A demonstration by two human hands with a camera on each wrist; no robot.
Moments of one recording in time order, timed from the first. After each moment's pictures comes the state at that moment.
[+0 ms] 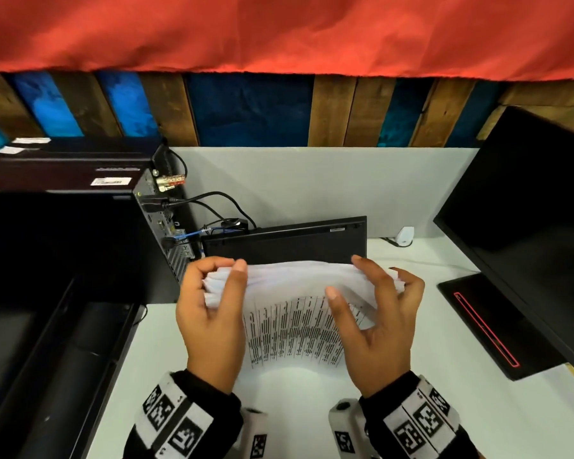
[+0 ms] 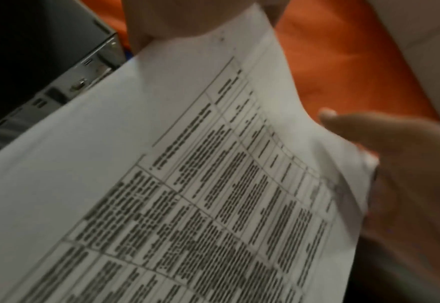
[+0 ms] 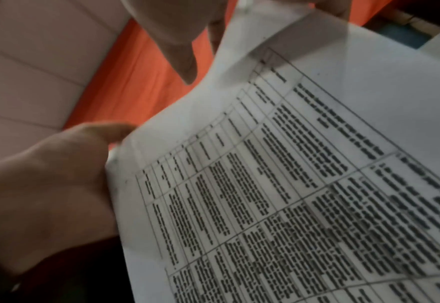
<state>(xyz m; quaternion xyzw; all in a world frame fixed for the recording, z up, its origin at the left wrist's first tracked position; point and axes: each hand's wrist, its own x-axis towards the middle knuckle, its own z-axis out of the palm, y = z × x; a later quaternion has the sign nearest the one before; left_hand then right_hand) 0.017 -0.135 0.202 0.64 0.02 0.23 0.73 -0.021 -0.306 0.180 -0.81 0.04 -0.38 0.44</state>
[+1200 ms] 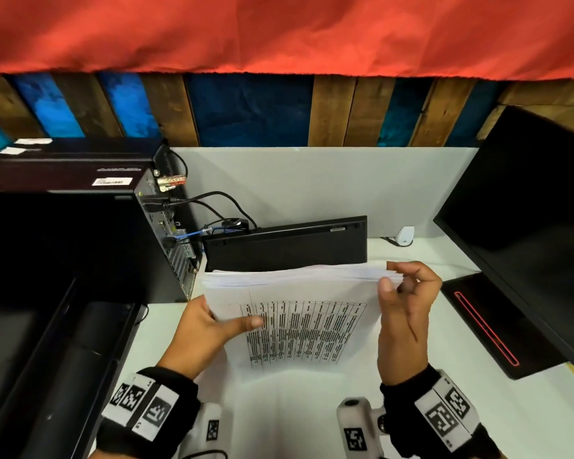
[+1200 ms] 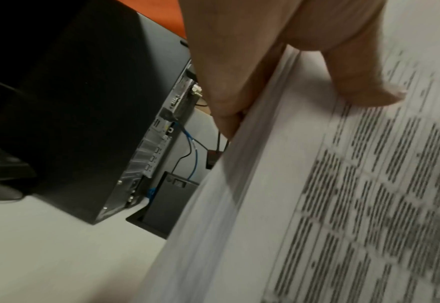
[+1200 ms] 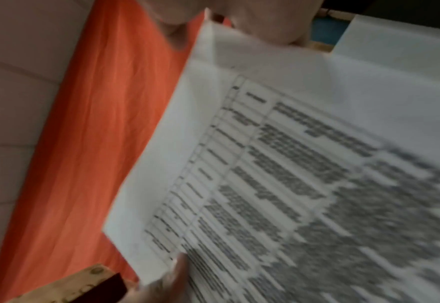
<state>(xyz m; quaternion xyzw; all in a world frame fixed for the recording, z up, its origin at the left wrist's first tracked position) 0.031 -0.093 0.163 0.72 -0.05 -0.06 0.69 -0.016 -0.322 0.184 -0.60 0.02 -0.32 0.74</state>
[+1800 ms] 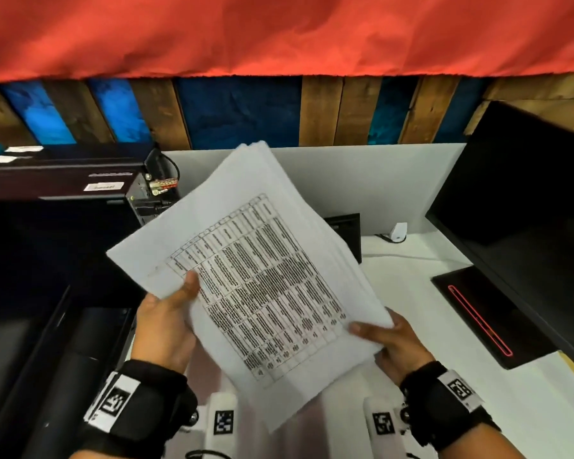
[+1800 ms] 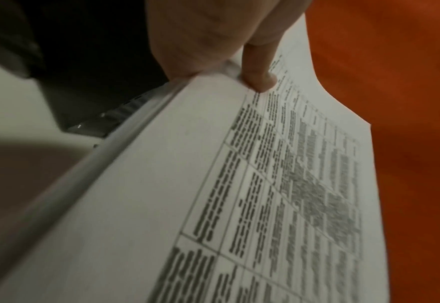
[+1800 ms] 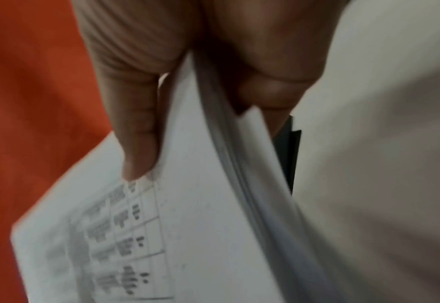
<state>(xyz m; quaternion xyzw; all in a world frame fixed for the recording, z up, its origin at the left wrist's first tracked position) 0.044 -0.081 0.176 0.44 0.11 0.03 0.89 -0.019 -0.376 0.123 -0.50 0.17 0.08 0.84</state>
